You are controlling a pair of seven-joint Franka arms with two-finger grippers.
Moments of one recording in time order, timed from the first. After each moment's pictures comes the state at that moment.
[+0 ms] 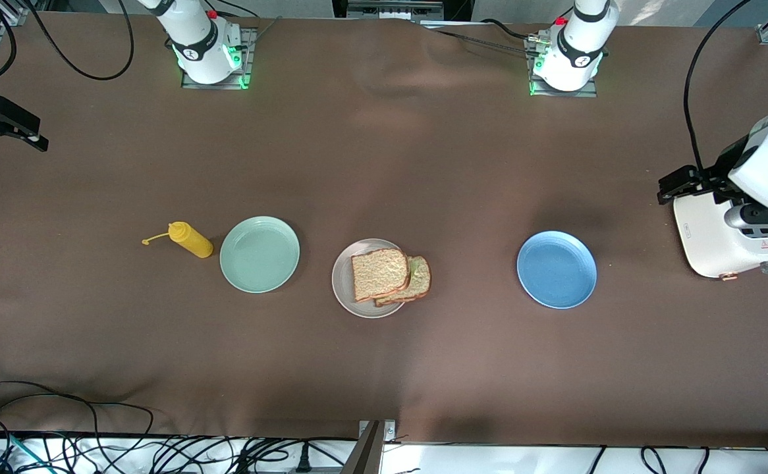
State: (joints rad) left arm -0.01 0.13 -0.01 -1.53 0.00 1.59 -0.06; right arm 0.04 -0.04 -0.12 -1.62 0.02 1.59 -0.20
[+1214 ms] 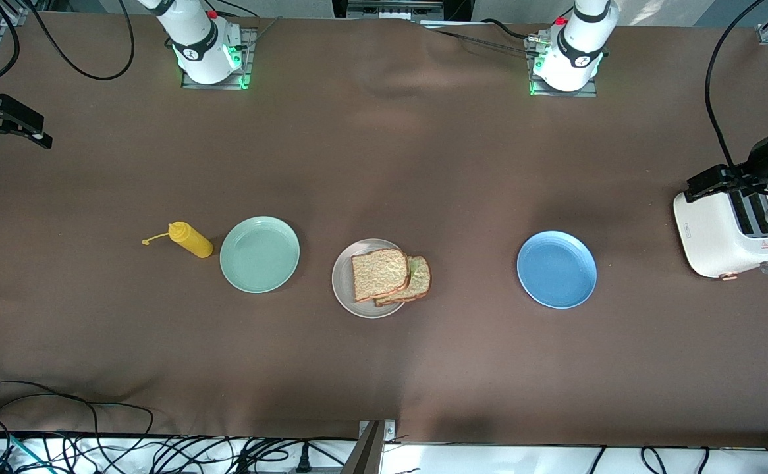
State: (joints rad) left arm 0.03 0.13 0.01 -1.53 0.04 1.58 -0.10; right arm 0.04 -0.04 -0.12 -1.62 0.02 1.57 -0.20
